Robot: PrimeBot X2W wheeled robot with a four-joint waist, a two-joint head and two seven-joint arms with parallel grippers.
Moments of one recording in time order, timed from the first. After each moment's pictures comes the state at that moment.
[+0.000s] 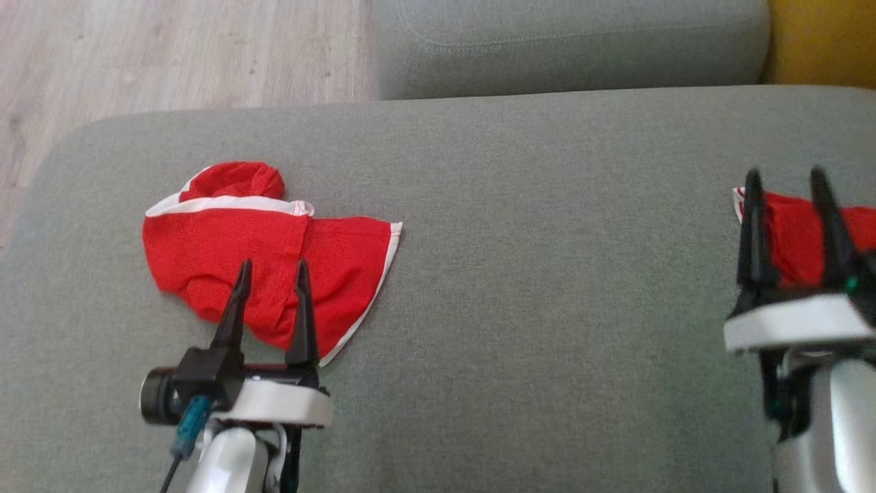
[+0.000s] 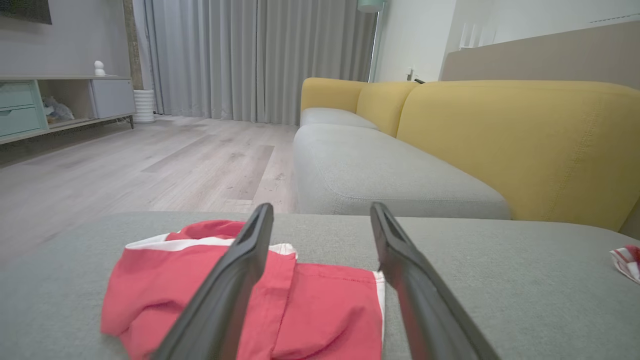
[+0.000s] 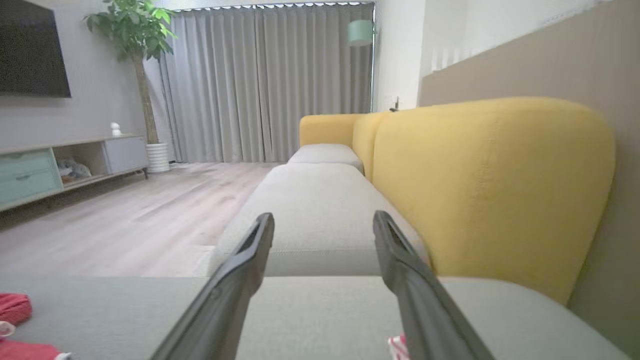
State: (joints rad) left arm -0.16 0.05 -0.22 0.29 -0.23 0.03 -0.25; right arm -0.18 -0.05 -0.14 0.08 0.04 0.13 -0.11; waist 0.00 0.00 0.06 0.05
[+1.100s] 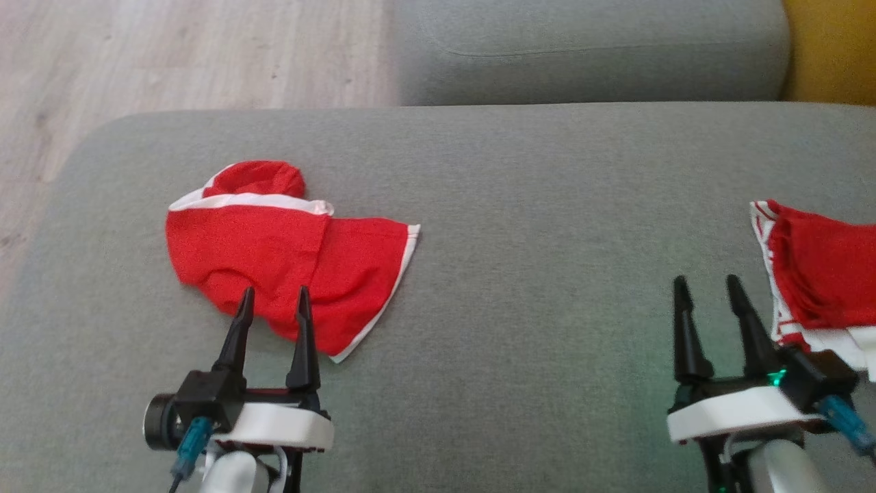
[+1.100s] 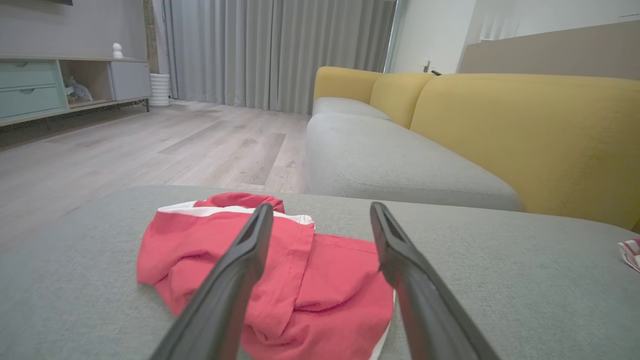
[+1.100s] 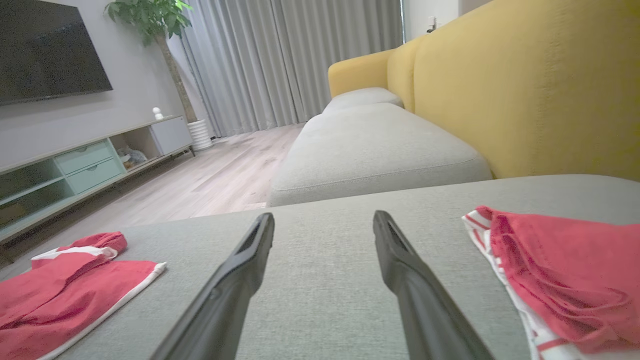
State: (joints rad) left arm -0.10 0.05 -0.22 0.29 -0.25 0.03 -0.25; right arm -0.01 -0.04 0.01 0.23 0.21 0.13 -0.25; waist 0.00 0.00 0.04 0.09
